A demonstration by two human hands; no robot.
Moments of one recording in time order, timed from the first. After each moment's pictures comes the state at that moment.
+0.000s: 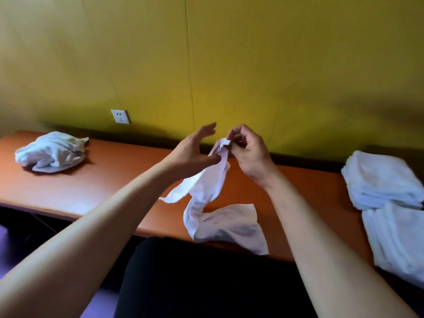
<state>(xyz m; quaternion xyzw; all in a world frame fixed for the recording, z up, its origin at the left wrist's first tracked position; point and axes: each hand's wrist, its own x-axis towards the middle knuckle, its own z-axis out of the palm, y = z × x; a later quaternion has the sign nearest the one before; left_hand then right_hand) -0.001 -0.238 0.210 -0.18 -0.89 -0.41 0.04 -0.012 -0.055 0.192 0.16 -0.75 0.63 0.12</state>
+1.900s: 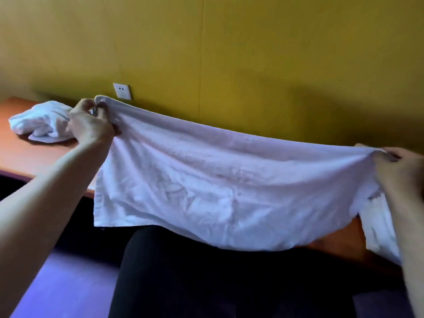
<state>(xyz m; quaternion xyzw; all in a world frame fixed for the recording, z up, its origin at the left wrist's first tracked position) -0.005 -0.441 0.162 0.26 -0.74 -0.50 0.37 0.034 0.220 0.141 -0.31 -0.84 0.33 0.29</state>
